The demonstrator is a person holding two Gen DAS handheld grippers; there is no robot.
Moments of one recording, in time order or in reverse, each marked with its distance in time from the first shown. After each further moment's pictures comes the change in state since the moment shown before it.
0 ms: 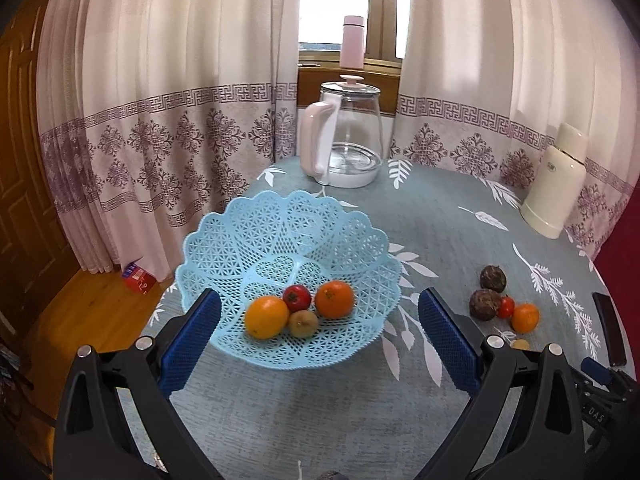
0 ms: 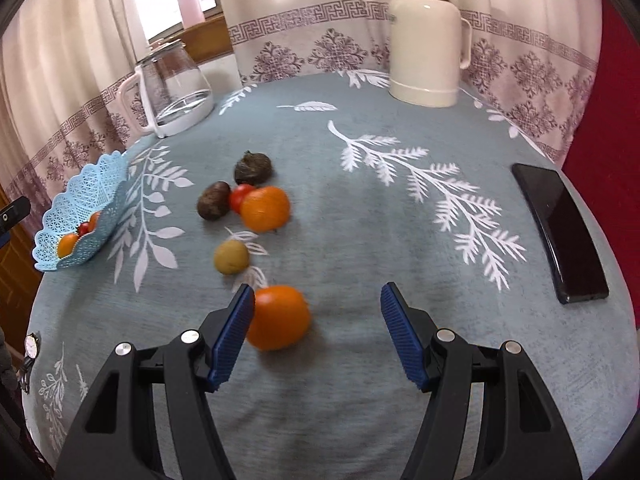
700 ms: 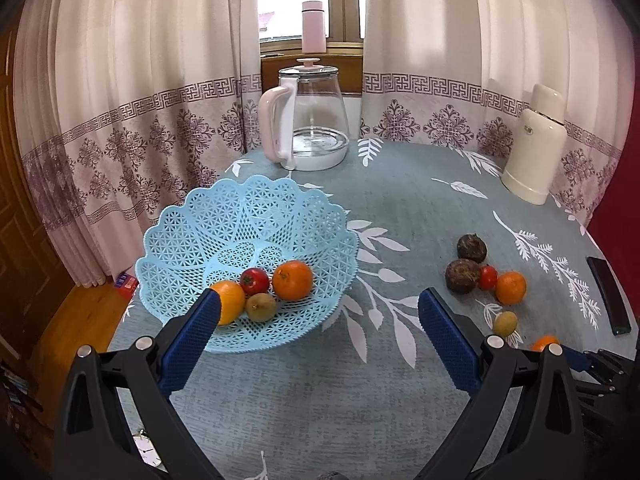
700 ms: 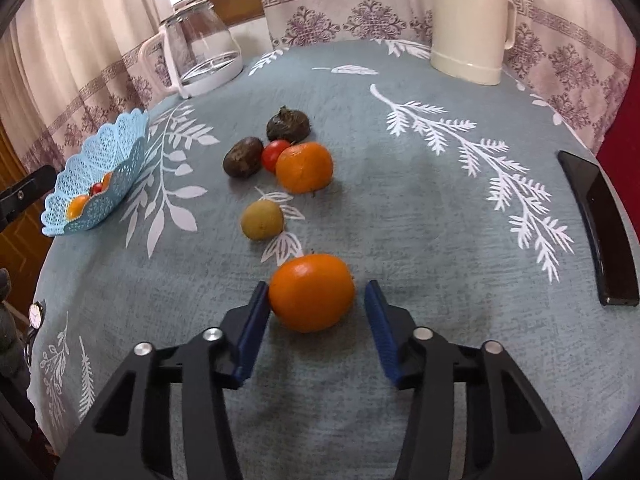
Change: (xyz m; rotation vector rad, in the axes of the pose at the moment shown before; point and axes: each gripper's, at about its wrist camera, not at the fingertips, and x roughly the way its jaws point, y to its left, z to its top) left arm 0.007 -0.037 -0.015 0.095 0.033 -0.034; right arm 0.023 0.022 -0.008 -0.084 0.109 0.074
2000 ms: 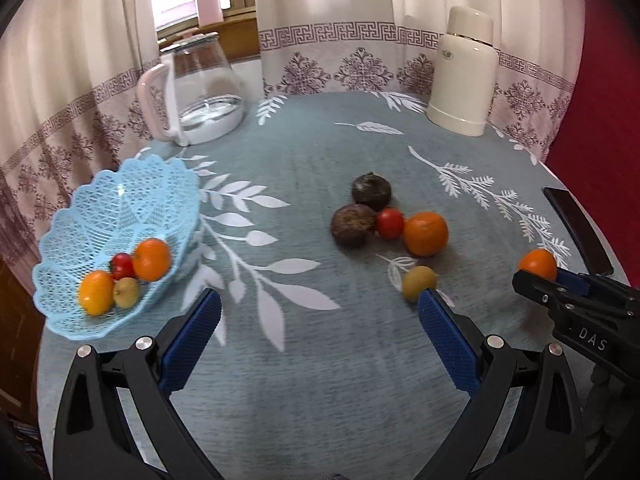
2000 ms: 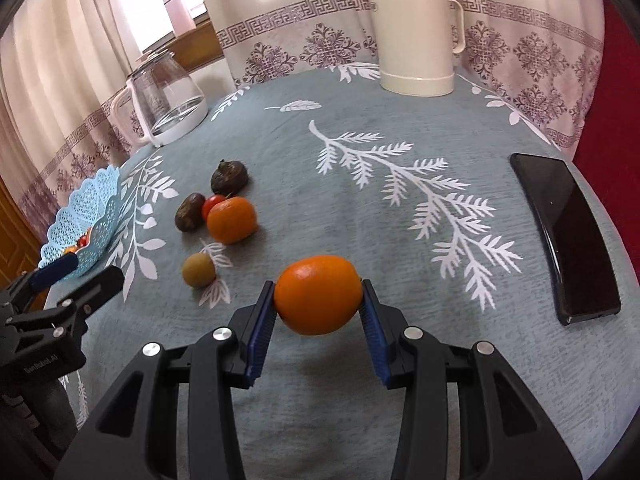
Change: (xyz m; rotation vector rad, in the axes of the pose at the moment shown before) left arm 0.033 -0.103 -0.022 0.171 0.124 -0.165; right arm -0.014 -0.063 0.012 0.122 -0.100 -0.001
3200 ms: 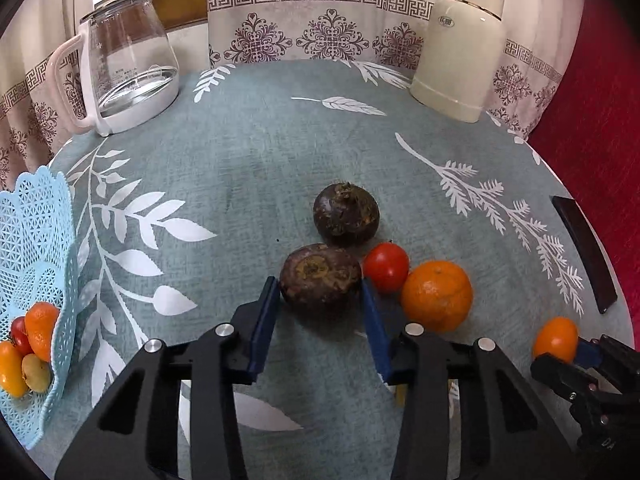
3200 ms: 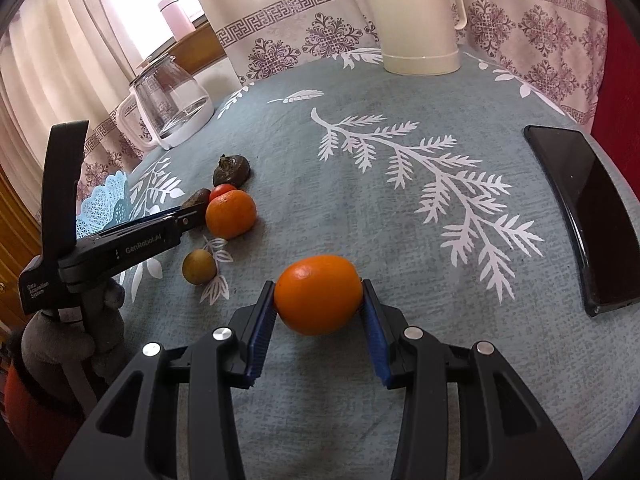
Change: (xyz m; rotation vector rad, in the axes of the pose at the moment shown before) left arm 0.098 -0.014 0.043 0.012 0.100 -0.157; right arm 0.013 -0.014 -0.005 0.050 0.029 0.093
